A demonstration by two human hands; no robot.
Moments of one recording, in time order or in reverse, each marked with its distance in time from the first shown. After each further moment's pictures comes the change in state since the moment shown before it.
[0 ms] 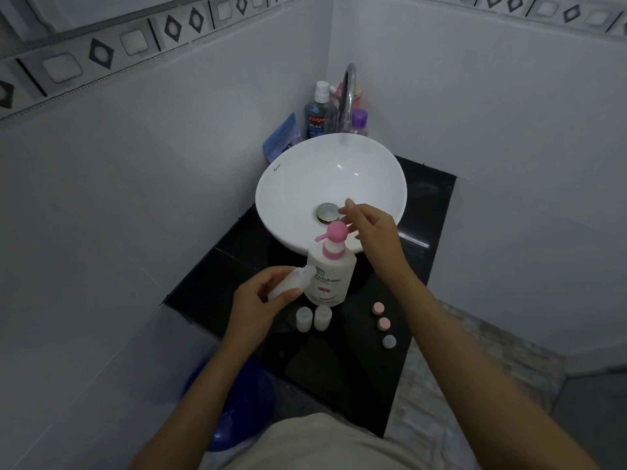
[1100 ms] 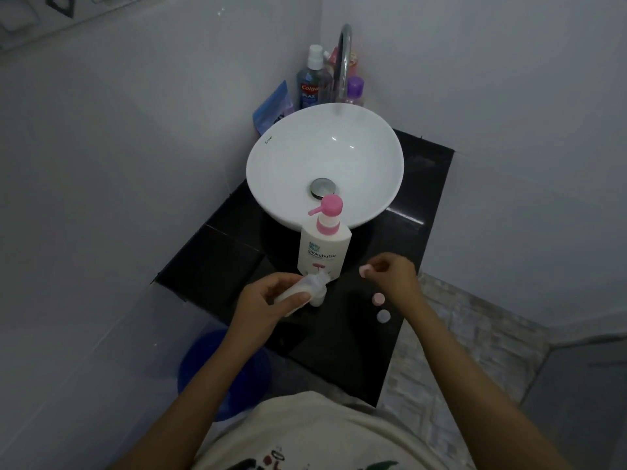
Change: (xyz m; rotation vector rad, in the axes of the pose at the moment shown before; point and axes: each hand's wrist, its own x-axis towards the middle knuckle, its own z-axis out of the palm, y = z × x) left_hand -0.027 -0.009 0.015 -0.038 -0.104 -0.169; right_hand -0.053 0.102 -0.035 -0.445 -0.024 0.387
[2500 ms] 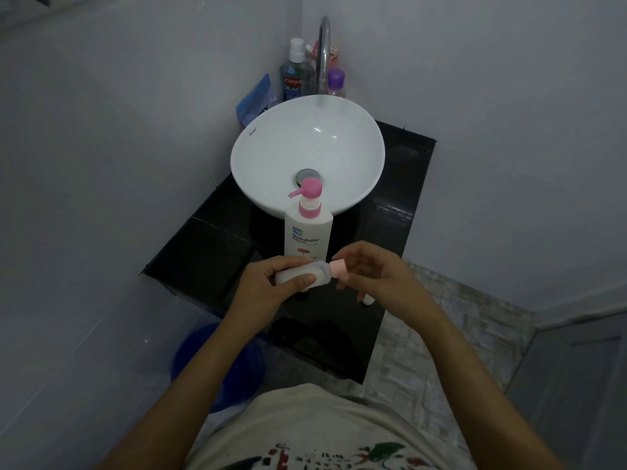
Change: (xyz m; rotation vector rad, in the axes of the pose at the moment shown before) left_hand -0.013 0.025 0.021 0.006 -0.077 0.091; right_hand -0.099 -0.045 -0.048 0.323 -0.356 -0.325
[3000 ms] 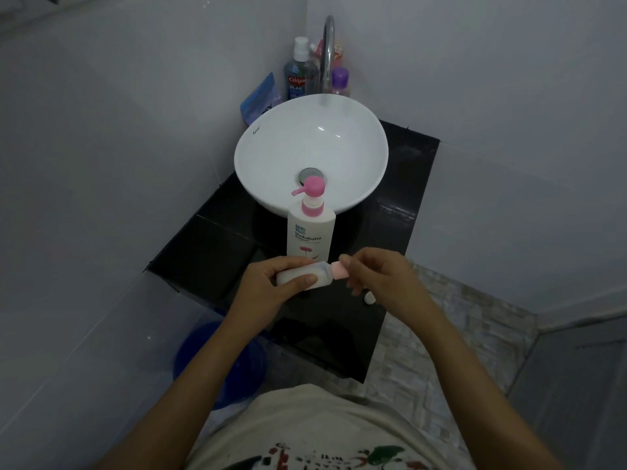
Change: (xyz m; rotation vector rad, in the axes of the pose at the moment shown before) left_hand -0.006 0.001 0.000 -0.001 0.002 -0.014; right_hand -0.001 -0.002 0.006 -0.124 0.095 0.030
